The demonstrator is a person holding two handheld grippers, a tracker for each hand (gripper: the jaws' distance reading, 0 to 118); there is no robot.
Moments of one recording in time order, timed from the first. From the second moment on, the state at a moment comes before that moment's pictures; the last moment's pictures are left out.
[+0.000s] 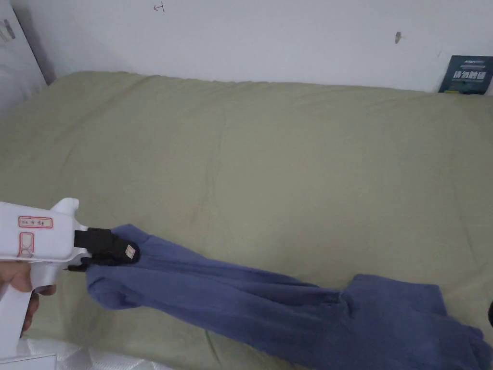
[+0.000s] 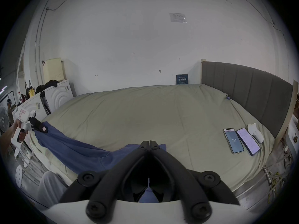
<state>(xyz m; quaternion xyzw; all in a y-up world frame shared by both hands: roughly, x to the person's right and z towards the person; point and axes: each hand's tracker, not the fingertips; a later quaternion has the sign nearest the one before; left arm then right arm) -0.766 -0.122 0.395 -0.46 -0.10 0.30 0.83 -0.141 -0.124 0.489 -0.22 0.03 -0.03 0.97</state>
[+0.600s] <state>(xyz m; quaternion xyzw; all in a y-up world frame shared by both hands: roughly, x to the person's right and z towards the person) -0.498 -0.109 0.350 -0.53 -0.10 0.02 0.84 -0.126 -0.121 0.508 -0.21 0.03 -0.08 0.97</state>
